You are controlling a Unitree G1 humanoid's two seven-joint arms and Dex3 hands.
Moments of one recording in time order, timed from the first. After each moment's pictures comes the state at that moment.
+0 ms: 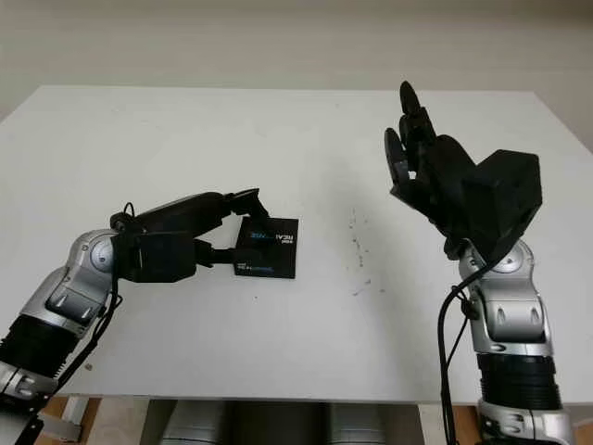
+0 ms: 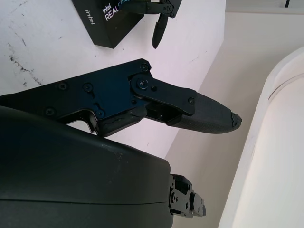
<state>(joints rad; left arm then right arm) -0.55 0.50 -0.26 0.25 0.39 -0.08 -0.59 -0.40 -0.42 -0.16 -0.01 0.12 0.25 0.30</state>
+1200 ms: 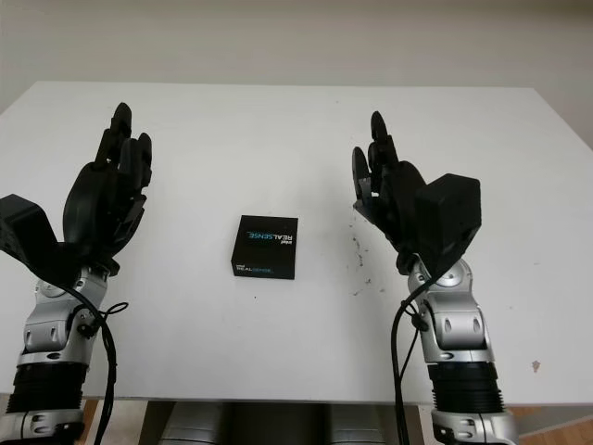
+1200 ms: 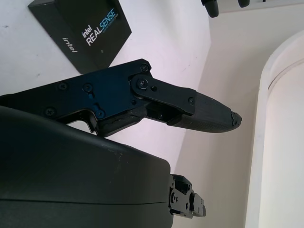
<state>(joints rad) -0.36 0.23 0.23 0.14 -0.22 -0.01 -0.20 -0.39 -0.23 -0.09 0.06 0.11 0.21 0.17</state>
